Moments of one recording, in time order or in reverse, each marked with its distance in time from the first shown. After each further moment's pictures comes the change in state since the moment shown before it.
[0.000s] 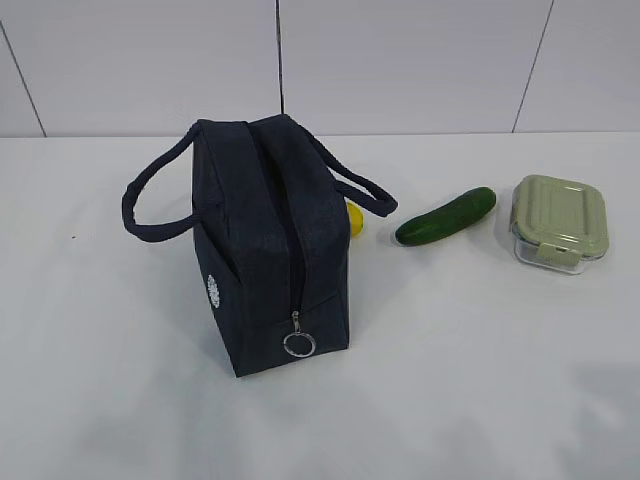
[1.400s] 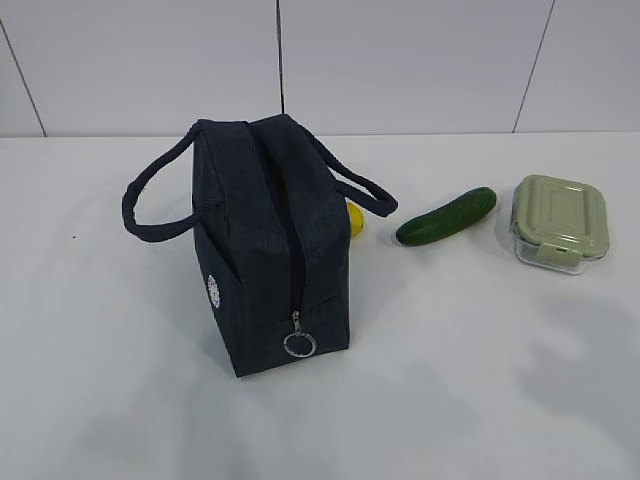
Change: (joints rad) left arm 0.000 0.000 0.000 0.000 0.000 0.000; right arm 0.000 0.270 -0.027 0.105 -0.181 0.002
